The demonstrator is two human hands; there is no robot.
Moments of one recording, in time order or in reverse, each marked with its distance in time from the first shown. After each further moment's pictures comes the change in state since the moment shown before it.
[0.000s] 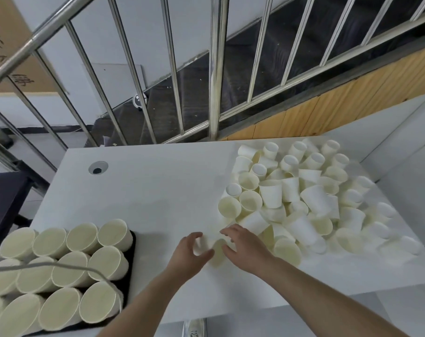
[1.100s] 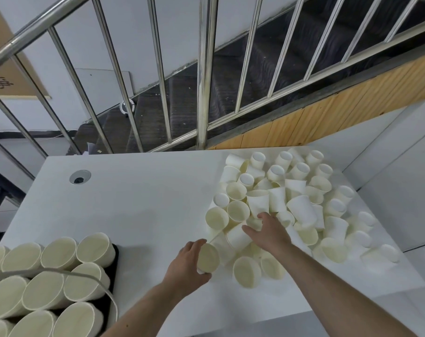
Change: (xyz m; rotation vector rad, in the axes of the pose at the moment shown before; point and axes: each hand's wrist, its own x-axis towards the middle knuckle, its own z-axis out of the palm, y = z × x) left_hand 0.010 0.013 0.015 0.369 -0.082 0.286; right_hand 0.014 0.057 -0.065 0.074 0.189 0.575
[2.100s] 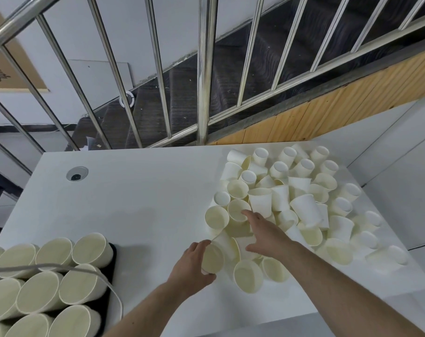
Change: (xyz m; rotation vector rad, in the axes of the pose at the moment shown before) left_hand 0.014 0.001 0.013 -0.031 -0.054 -0.004; right_hand 0.014 0.004 0.003 -0.306 -0.186 -0.398
